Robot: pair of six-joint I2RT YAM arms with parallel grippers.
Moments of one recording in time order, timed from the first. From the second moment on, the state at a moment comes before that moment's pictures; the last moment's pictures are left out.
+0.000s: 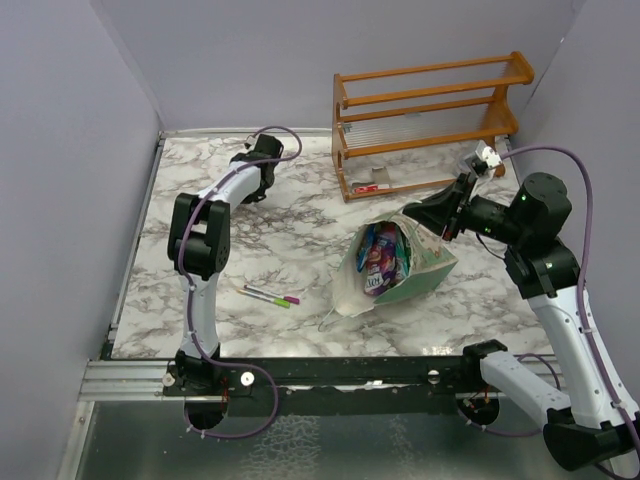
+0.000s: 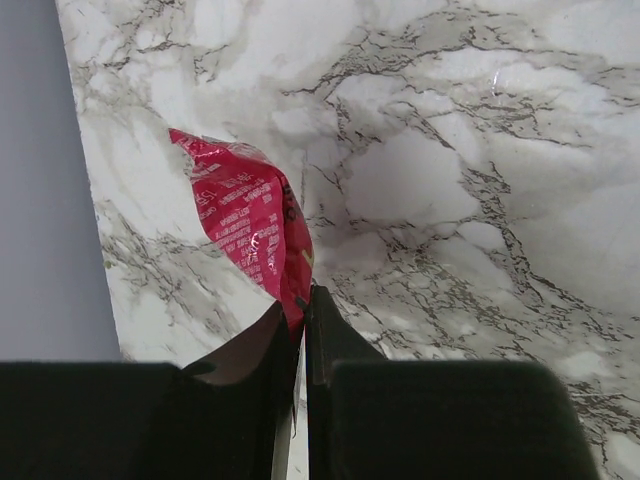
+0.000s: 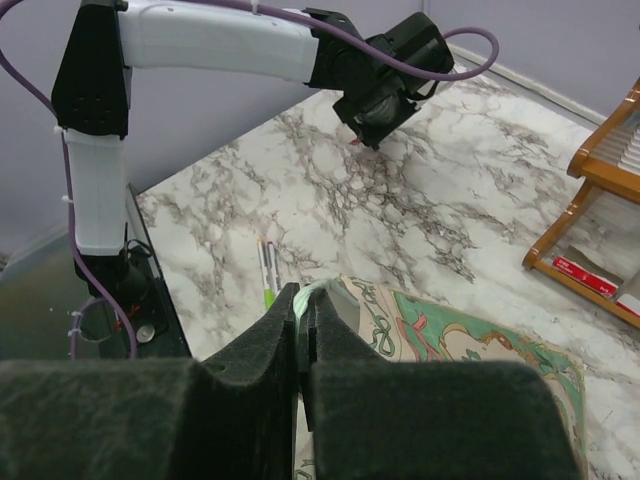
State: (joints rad) left arm -0.26 2.15 1.72 -0.73 -0.67 -0.08; right arm 0.23 0.87 1.10 -0.30 -0.83 0.16
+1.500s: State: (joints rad) left arm -1.05 0.84 0.63 -0.12 -0.05 -0.69; right arm 0.23 0.90 1.11 -0.31 -0.81 0.14
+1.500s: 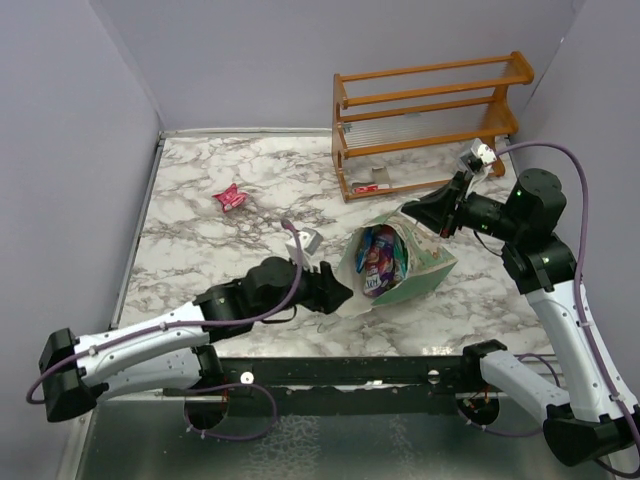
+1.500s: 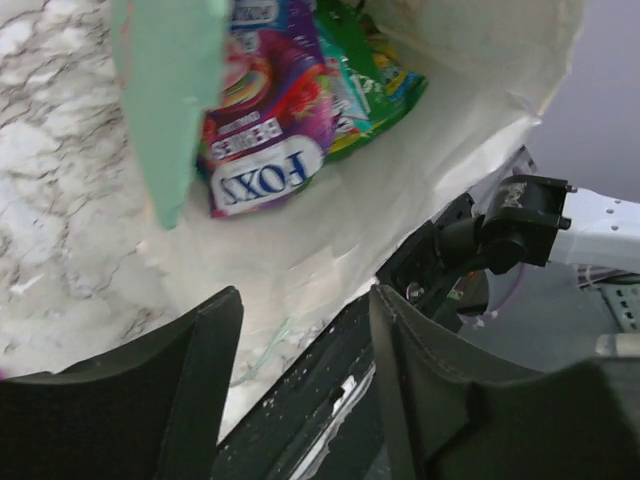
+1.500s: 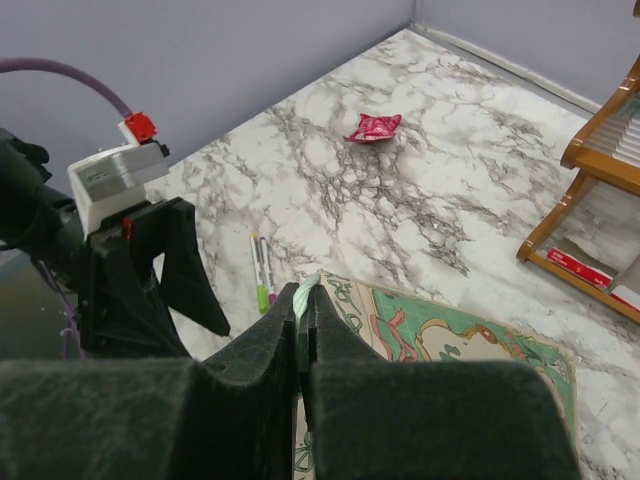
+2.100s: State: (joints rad) left arm -1.23 1.33 1.03 -0.15 -0.42 -0.68; right arm 0.24 0.90 1.12 -0.32 -0.80 0.13
